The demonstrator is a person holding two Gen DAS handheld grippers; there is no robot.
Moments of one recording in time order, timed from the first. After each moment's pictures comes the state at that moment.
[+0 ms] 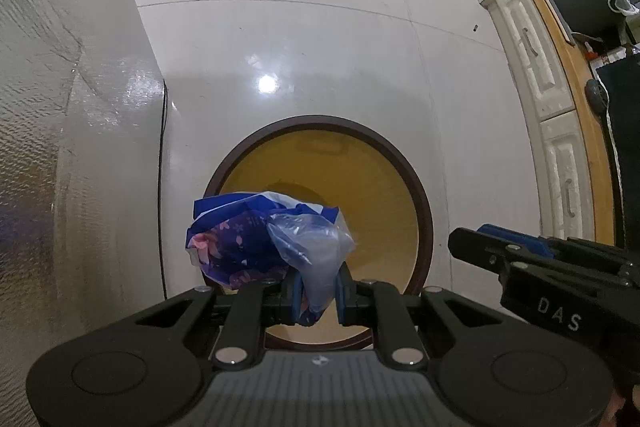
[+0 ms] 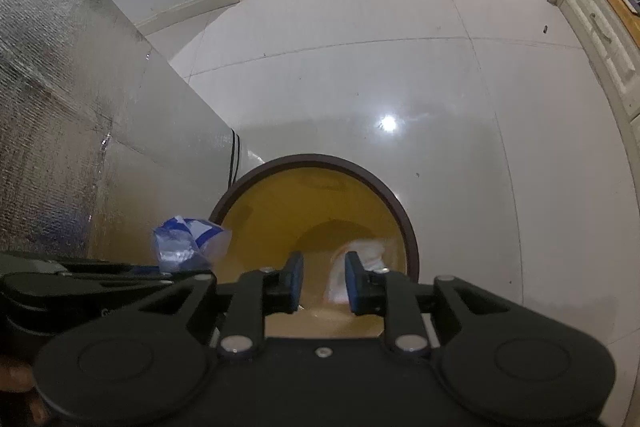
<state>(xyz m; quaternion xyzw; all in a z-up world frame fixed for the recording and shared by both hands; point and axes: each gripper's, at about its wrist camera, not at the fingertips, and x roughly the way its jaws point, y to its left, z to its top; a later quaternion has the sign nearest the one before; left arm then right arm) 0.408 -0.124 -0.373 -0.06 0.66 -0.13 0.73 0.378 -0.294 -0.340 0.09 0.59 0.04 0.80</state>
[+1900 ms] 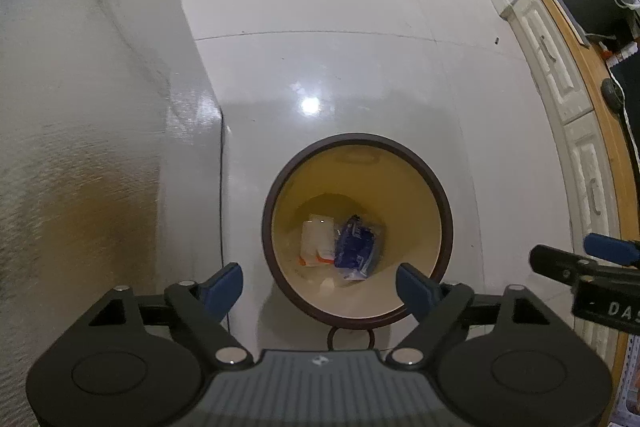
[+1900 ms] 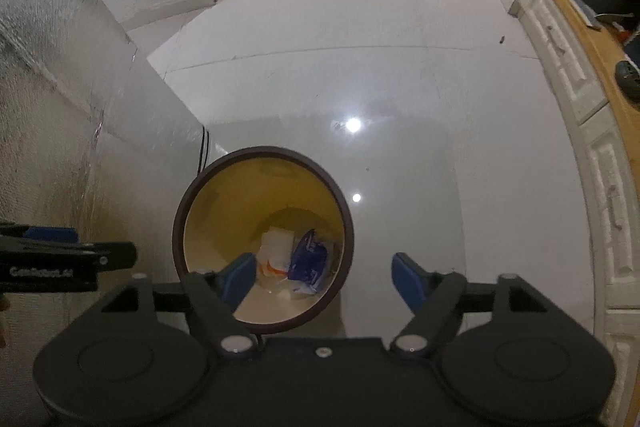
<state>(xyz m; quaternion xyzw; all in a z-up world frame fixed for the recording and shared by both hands) 0.377 -0.100 -0.297 0.00 0.64 -0.08 0.77 0.337 -0.319 -0.282 0.06 0.59 0.00 0.81</state>
